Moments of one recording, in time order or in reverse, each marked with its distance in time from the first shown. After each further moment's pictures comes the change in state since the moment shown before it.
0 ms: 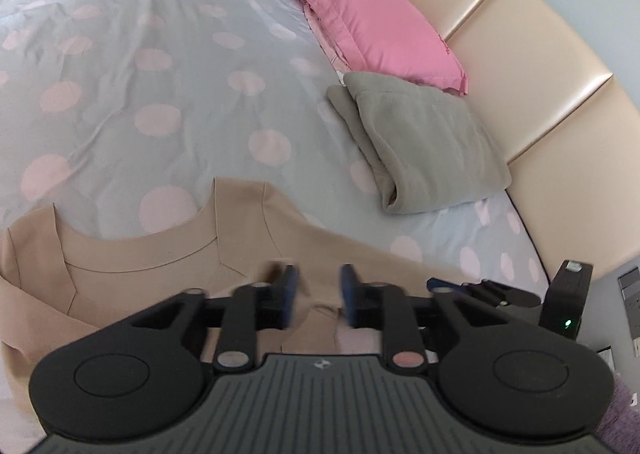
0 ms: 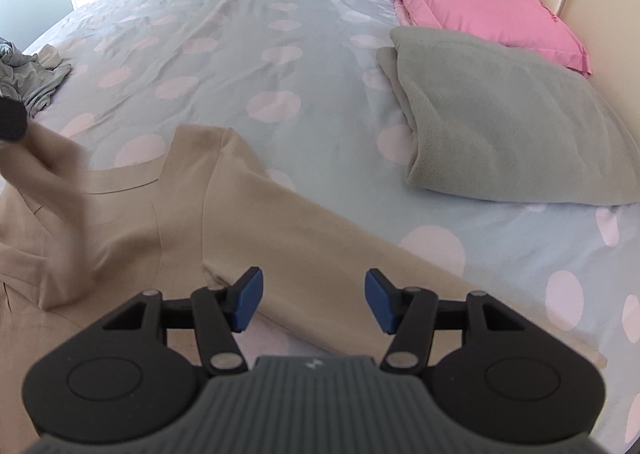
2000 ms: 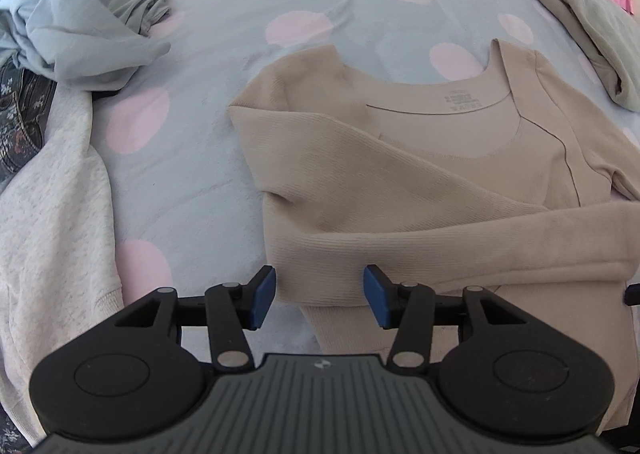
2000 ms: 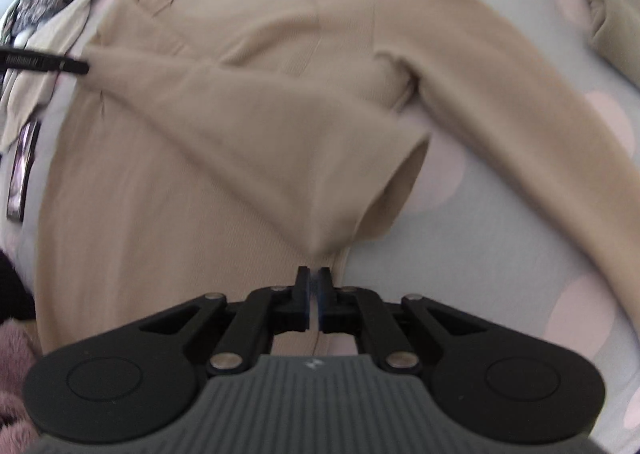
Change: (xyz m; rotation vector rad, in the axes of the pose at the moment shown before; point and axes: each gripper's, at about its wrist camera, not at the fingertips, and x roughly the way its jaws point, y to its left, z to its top) left arm -0.025 0.162 -0.099 -0.015 0.203 0.468; right arm 0.024 0.061 -0.069 -0.203 0.440 0.348
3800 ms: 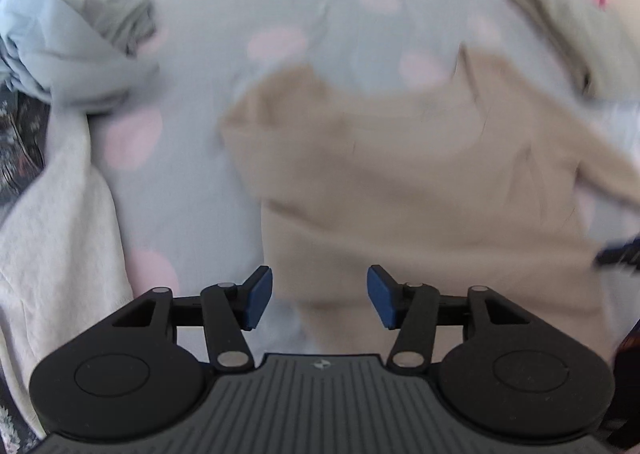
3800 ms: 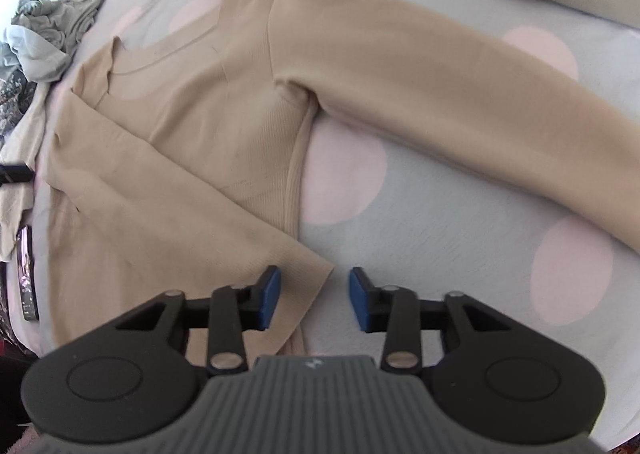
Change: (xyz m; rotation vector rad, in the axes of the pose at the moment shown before) left arm -0.041 0.011 0.018 0.001 -0.035 -0.062; right arm -0.015 -0.059 -0.001 0.319 -0.078 0.049
